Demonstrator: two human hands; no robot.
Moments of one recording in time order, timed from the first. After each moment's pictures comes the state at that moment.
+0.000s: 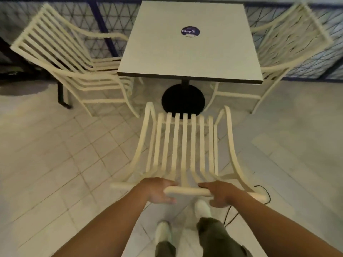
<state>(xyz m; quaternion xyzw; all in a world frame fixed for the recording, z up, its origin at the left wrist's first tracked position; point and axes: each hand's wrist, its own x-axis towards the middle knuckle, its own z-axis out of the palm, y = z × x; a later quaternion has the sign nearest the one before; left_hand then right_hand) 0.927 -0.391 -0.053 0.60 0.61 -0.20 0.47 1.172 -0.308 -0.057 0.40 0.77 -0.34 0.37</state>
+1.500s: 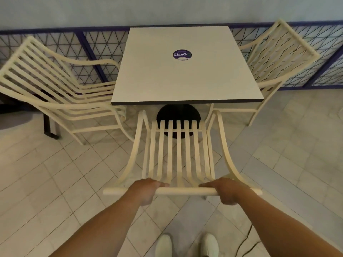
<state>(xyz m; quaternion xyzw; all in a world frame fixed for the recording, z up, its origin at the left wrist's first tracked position) 0.815 -0.287 -0.068 0.66 0.64 -0.21 0.33 1.100 -0.205 -0.062 0.44 0.80 -0.31 0.28</state>
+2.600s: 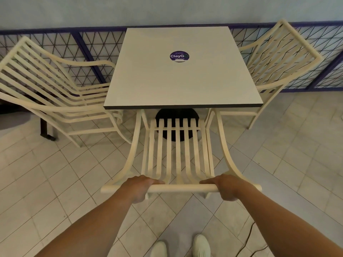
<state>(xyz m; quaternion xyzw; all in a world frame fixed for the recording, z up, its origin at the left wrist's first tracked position) 0.818 -0.243 -0.061 0.66 0.65 -0.20 0.31 1.117 -0.148 -0.062 0.43 0.80 -0.29 0.29</state>
